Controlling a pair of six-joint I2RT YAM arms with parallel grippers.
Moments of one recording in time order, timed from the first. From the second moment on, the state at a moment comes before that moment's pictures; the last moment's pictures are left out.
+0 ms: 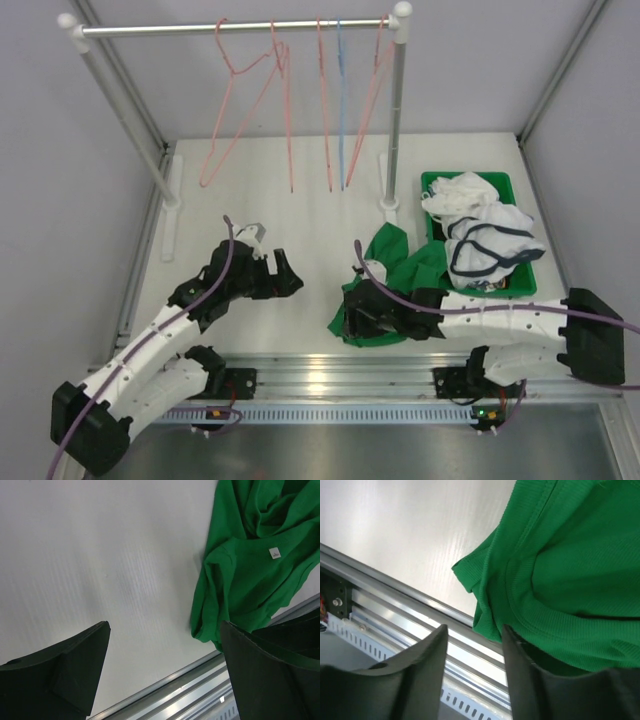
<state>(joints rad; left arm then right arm) -0.53 0.82 0.61 -0.45 0.13 -0.59 1.22 1.25 0.74 -0.44 0.21 0.94</state>
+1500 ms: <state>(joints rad) -0.85 1.52 0.74 0.07 0.18 -0.77 0.61 0.92 0.73 -0.73 0.37 0.73</state>
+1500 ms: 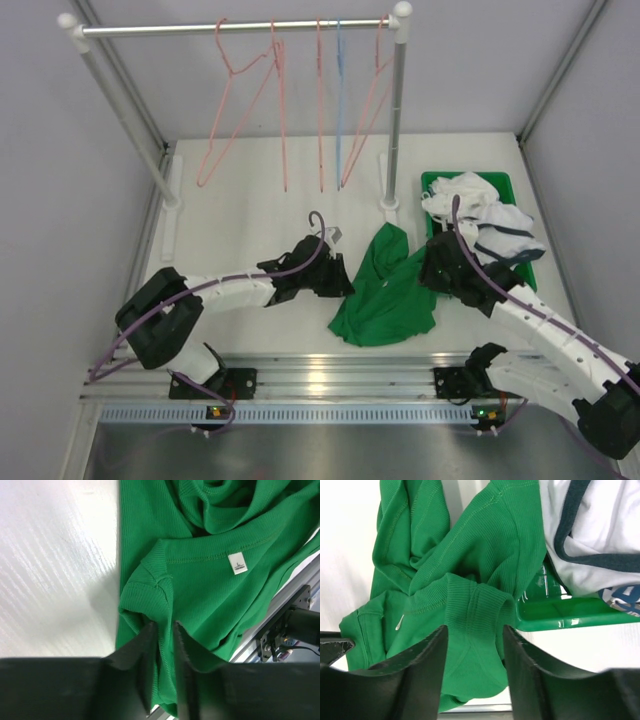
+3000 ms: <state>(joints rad) -0.85 0.71 0.99 -0.30 0.11 -0.61 0.58 0.82 1.40 -0.76 -0.02 0.52</state>
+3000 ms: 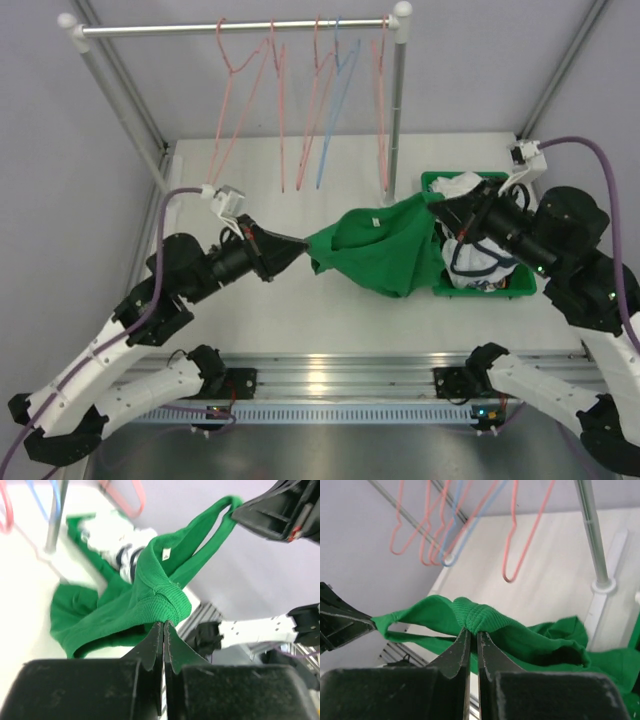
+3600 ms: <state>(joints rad) -0.85 0.93 1.59 -0.38 -0.07 -0.39 0.58 1.15 1.94 -0.77 -0.08 0.43</state>
